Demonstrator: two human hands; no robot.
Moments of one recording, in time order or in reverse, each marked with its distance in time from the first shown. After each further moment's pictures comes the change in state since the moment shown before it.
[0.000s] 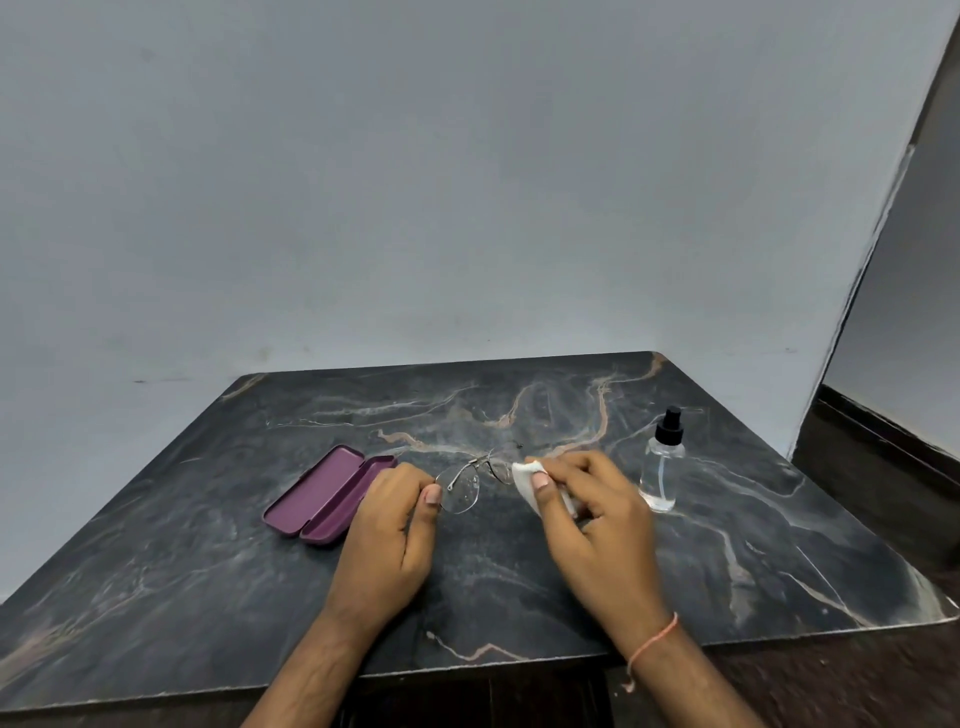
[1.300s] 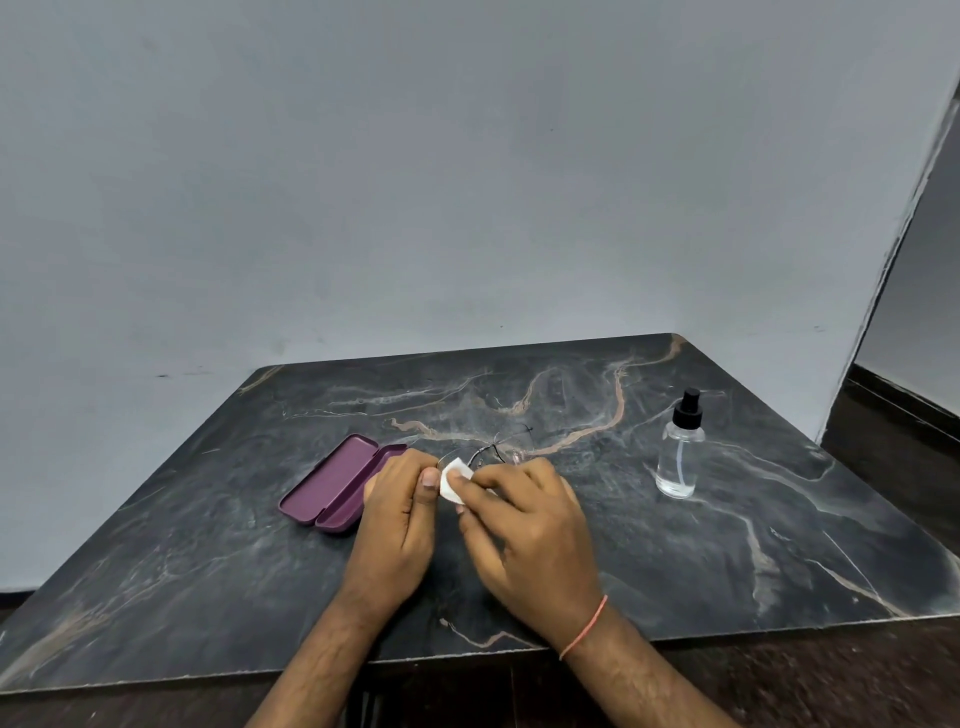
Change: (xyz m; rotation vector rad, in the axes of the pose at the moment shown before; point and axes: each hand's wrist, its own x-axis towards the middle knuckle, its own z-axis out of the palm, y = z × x) left_hand -0.001 -0.012 0.003 -0.090 0.011 -0.071; right_hand -0.023 -0.008 0.058 -0.227 -0.033 -0.396
